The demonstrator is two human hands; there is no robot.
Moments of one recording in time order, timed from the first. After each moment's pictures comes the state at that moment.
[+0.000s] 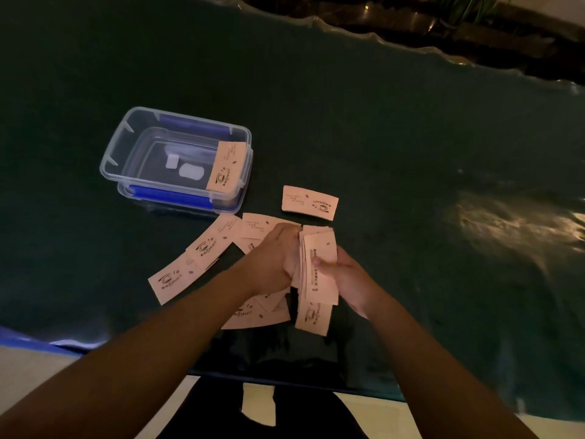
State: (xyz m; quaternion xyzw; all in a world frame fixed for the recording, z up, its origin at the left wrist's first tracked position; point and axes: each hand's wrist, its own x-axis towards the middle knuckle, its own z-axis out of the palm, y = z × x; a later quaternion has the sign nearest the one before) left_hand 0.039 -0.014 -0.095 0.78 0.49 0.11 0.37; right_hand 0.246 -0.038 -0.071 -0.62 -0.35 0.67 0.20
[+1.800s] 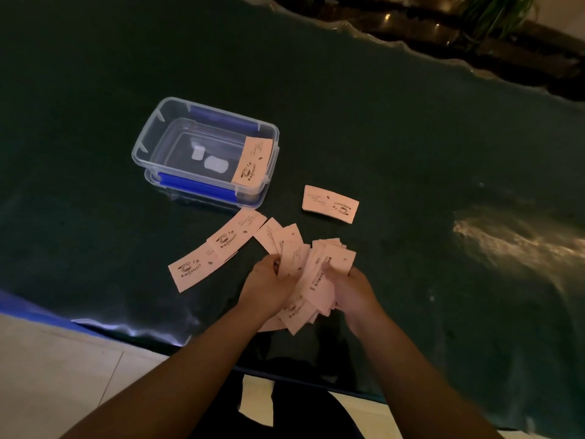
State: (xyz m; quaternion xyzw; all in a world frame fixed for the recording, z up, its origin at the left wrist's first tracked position) left_hand 0.036 -0.072 -0.105 0.41 0.73 0.16 0.52; right_hand 0.208 -0.058 -0.080 -0.75 -0.23 0.59 0.20
